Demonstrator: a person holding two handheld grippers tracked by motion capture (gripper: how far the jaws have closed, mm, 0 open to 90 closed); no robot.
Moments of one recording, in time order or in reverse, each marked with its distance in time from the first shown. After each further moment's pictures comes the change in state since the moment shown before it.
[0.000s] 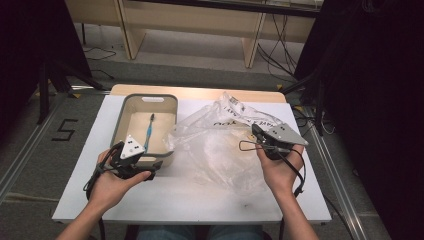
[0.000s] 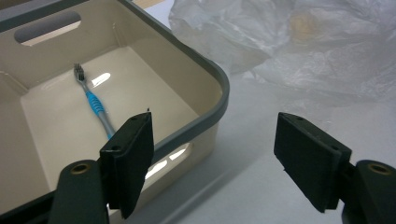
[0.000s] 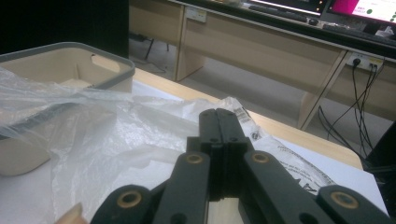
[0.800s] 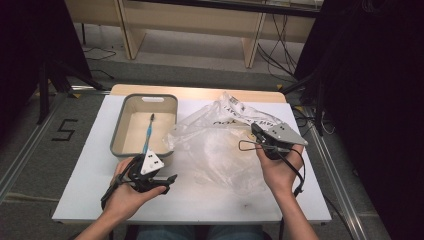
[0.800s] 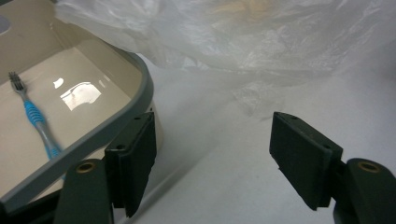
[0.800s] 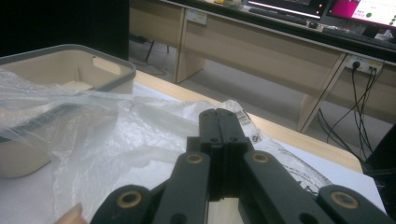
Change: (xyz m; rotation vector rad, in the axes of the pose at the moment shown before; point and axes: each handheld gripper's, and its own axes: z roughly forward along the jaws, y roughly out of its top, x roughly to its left) left arm -0.042 -0.006 0.012 0.028 -0.073 0.101; right arm 0.001 0.002 0.000 -0.008 0.001 -0.004
